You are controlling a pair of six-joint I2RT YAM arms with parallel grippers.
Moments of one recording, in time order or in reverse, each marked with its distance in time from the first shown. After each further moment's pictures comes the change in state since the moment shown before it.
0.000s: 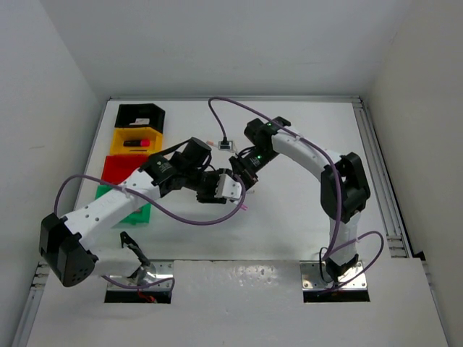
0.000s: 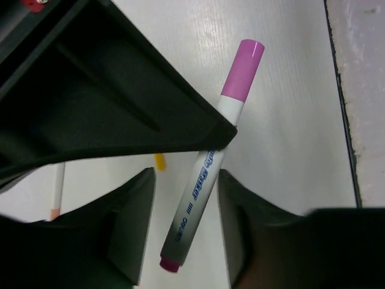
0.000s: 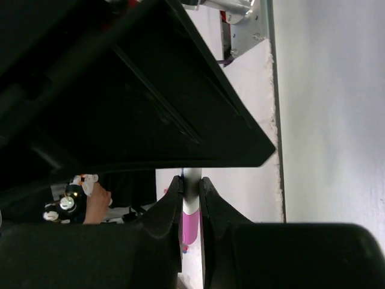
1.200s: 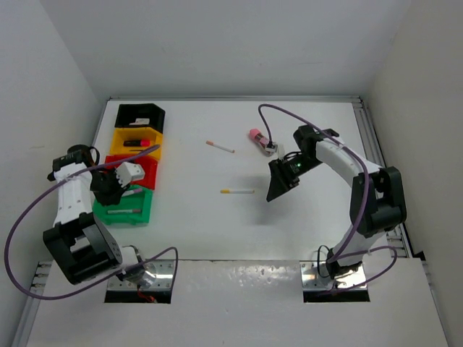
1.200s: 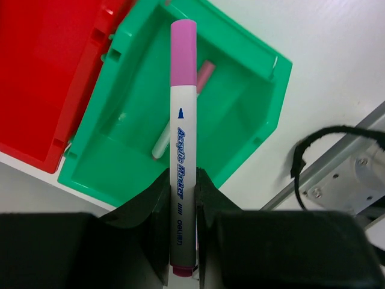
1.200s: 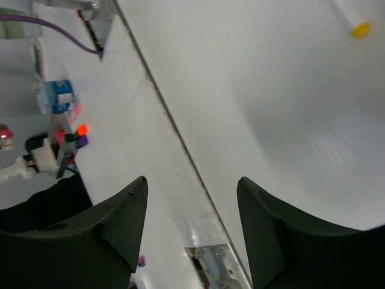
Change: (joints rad) left arm 1.201 0.029 -0.100 -0.430 -0.190 0.472; right arm -0.322 -0.253 -0.399 0.172 0.310 -0.027
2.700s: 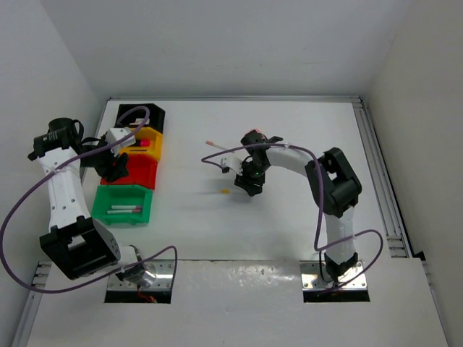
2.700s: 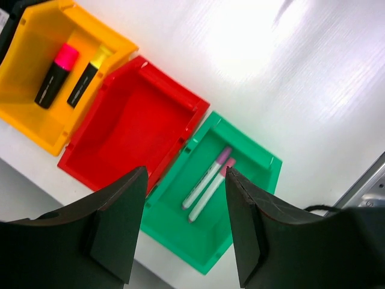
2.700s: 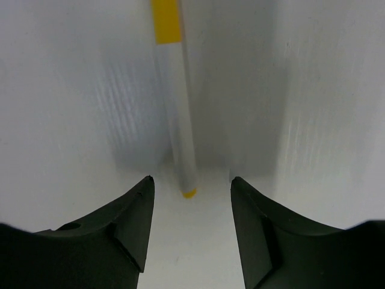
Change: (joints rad) left arm -0.018 0.039 0.346 -0.125 0.350 -0.107; right arm 0.322 0.329 0.171 0.381 0.570 -0.404
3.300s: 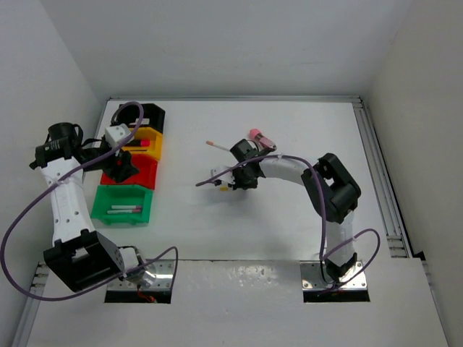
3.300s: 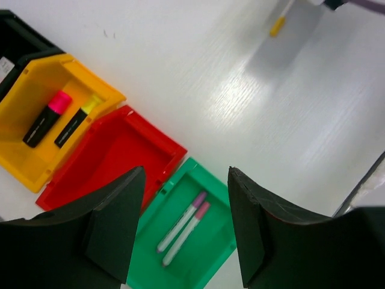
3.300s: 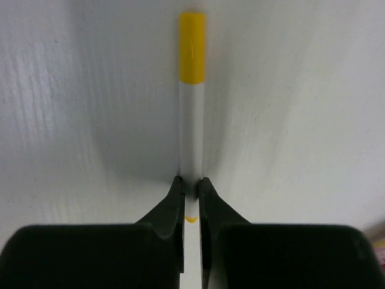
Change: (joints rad) left arm 0.000 -0.079 -0.060 0.056 0.190 -0.126; right arm 0.111 -0.026 -0.094 0.212 0.171 -0.142
